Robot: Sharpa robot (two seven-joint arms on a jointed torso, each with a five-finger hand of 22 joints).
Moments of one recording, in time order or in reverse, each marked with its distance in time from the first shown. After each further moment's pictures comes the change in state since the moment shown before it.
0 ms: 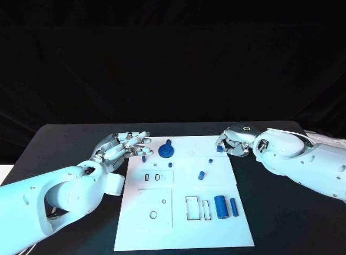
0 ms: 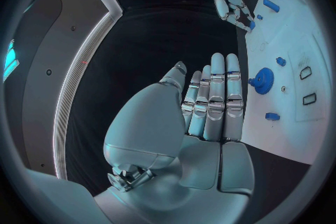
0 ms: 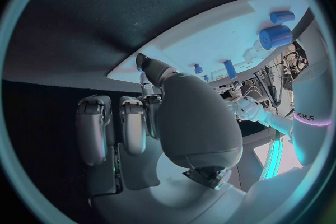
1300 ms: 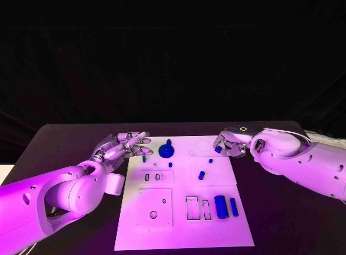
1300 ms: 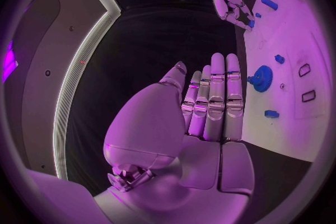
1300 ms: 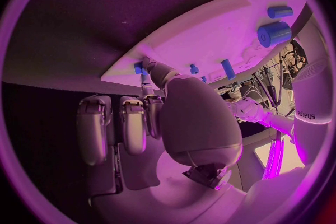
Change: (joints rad) left arm 0.000 -0.001 0.000 0.000 0.000 -0.015 -0.009; left_hand 0.000 0.000 0.000 0.000 0.000 0.000 0.000 0.000 0.000 0.000 0.000 0.000 0.000 0.000 0.000 0.000 0.003 0.000 0.000 0.000 0.000 0.000; right arm 0.005 0.009 -0.002 0.017 -0.003 0.043 -0.019; right_hand -0.058 -0.048 -0.051 0.062 -0.073 -0.007 -0.007 0.000 0.000 0.000 -0.007 0.000 0.000 -0.004 -0.003 0.000 0.000 0.000 0.000 -0.007 0.000 0.000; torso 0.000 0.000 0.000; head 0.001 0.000
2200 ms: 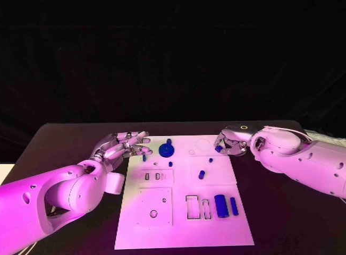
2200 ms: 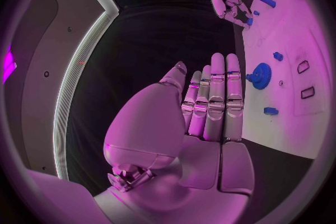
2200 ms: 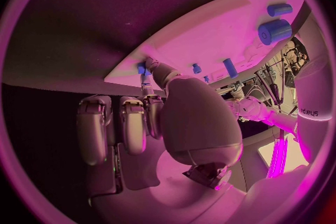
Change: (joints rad) left arm 0.000 -0.001 0.000 0.001 0.000 -0.017 -0.008; left_hand 0.000 0.000 0.003 -0.003 0.000 0.000 0.000 0.000 0.000 0.000 0.000 0.000 0.000 0.000 0.000 0.000 0.001 0.000 0.000 0.000 0.000 -0.001; right arm 0.006 0.005 0.002 -0.012 0.016 0.029 -0.016; right_hand -0.016 0.000 -0.036 0.036 -0.002 0.001 0.007 0.000 0.000 0.000 0.000 0.000 0.000 0.000 0.000 0.000 0.001 0.000 0.000 0.000 0.000 0.000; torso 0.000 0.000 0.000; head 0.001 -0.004
